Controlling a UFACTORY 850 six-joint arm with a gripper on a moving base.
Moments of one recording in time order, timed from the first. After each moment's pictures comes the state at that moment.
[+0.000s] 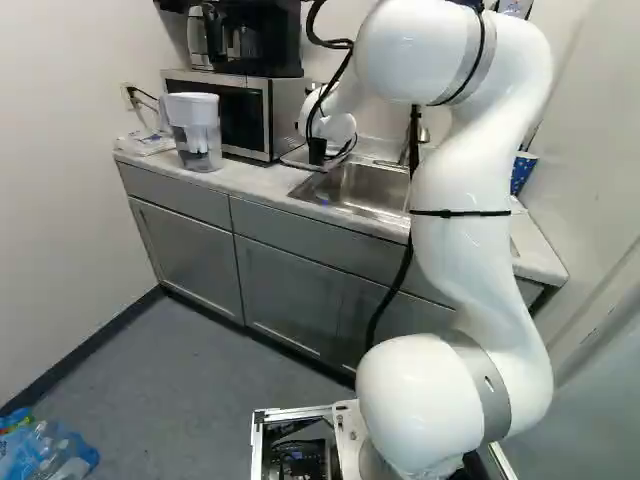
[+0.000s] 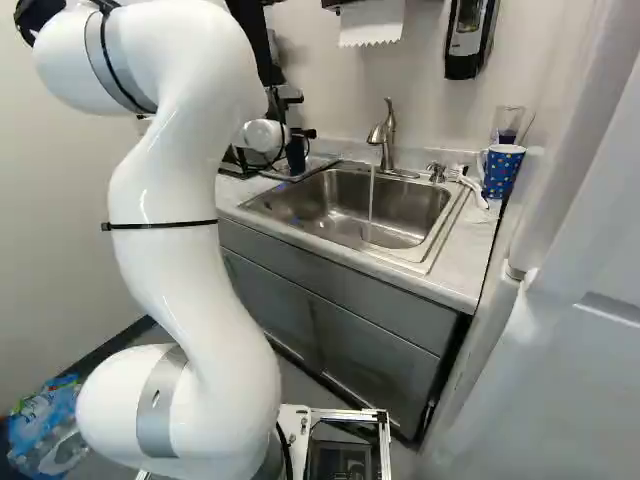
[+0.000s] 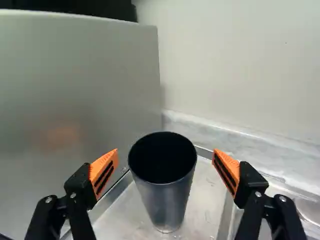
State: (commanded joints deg) arm 4.7 -27.4 -76.9 7.3 30.2 -4.2
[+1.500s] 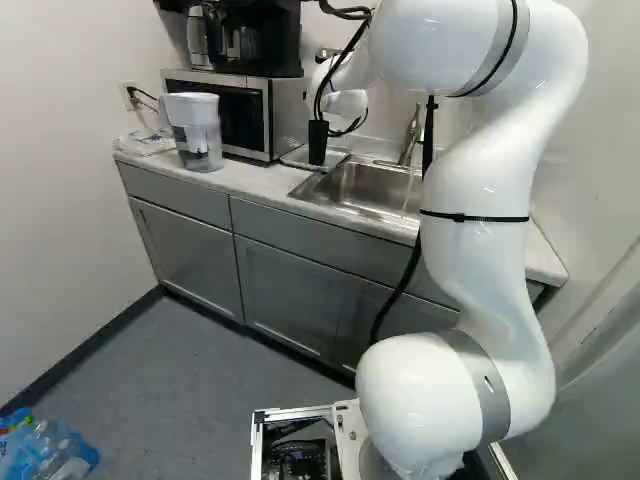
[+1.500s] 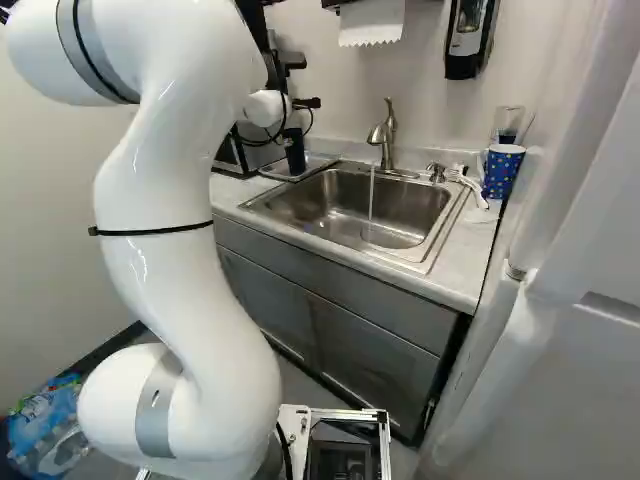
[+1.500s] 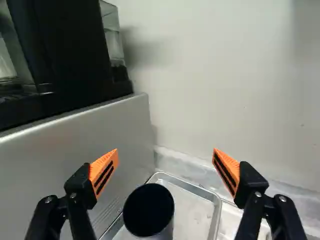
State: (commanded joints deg) arm 2.5 -22.9 -80.4 7.3 30.2 -4.2
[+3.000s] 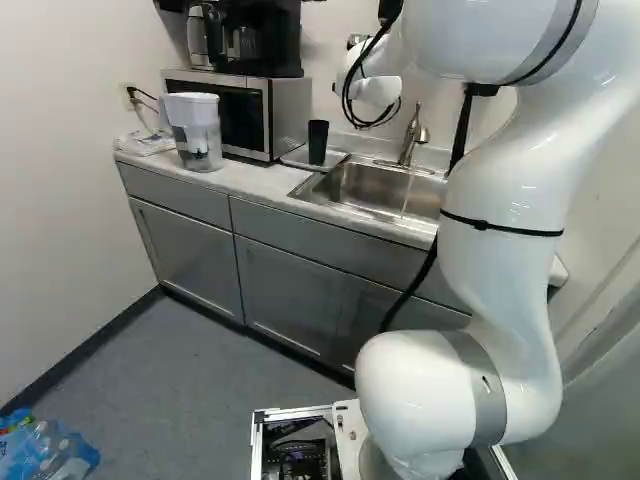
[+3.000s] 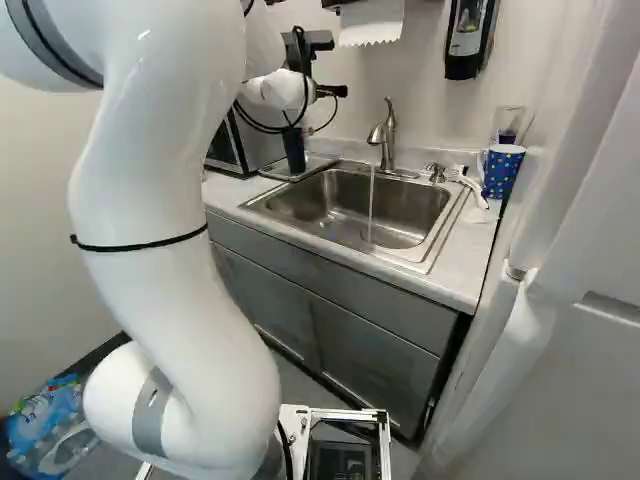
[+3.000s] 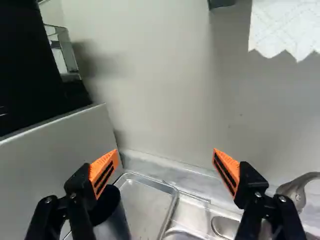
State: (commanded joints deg) arm -4.8 -16.2 -76.9 7.3 25.0 -4.2
